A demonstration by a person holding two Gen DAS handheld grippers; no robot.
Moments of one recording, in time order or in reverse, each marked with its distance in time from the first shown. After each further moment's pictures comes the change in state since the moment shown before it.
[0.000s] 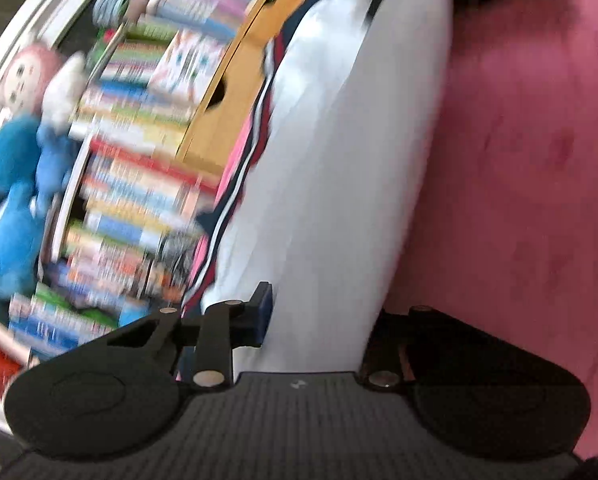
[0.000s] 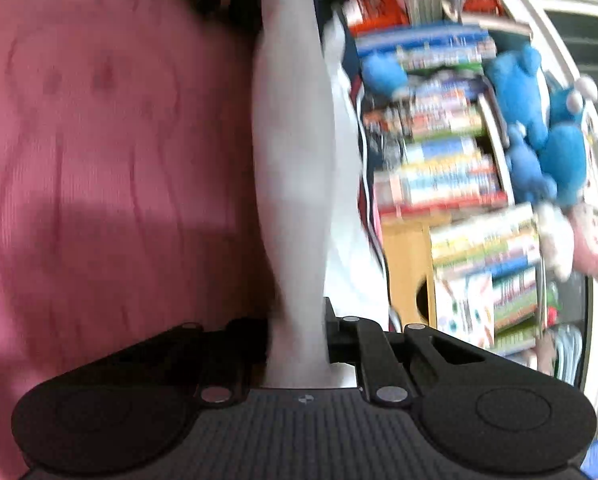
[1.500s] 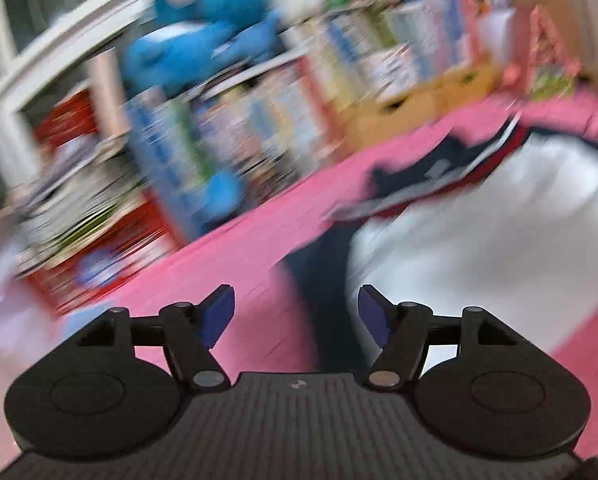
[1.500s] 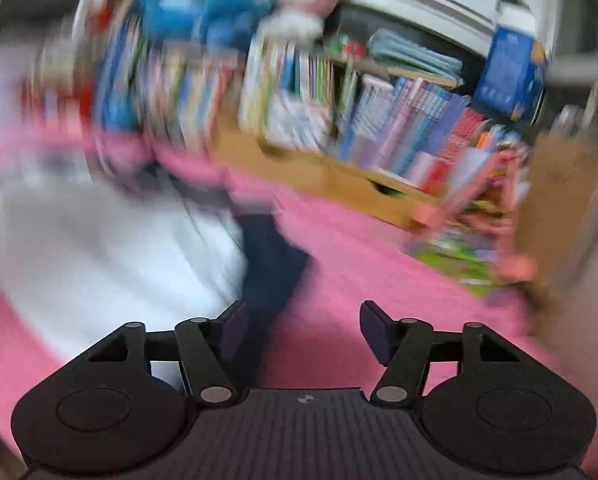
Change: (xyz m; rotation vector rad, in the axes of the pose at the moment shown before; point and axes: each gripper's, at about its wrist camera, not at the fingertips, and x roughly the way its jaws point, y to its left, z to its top) left arm -0.081 0.069 -0.006 -0.748 -0.068 -0.080; right arm -0.154 -0.049 -0.124 1.251 -0.003 0.014
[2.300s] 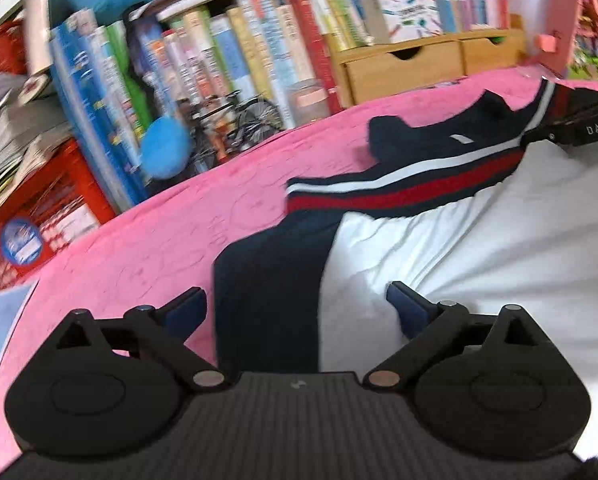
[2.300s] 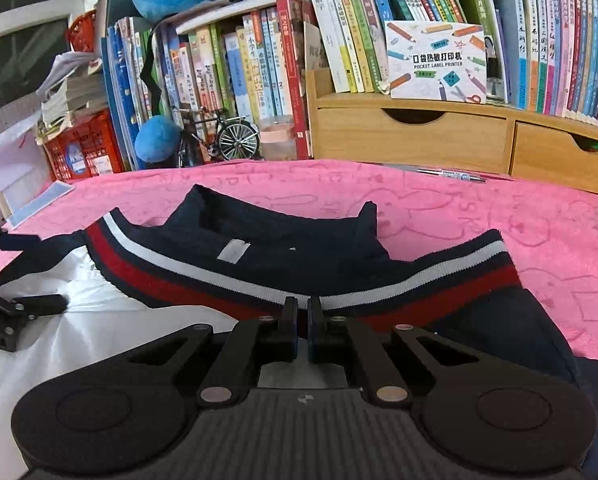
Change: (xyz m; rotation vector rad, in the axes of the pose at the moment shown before) left arm 0.120 0.020 -0.038 -0.092 0.135 0.042; right arm 0.236 0.038 0.060 0.182 0.175 0.296
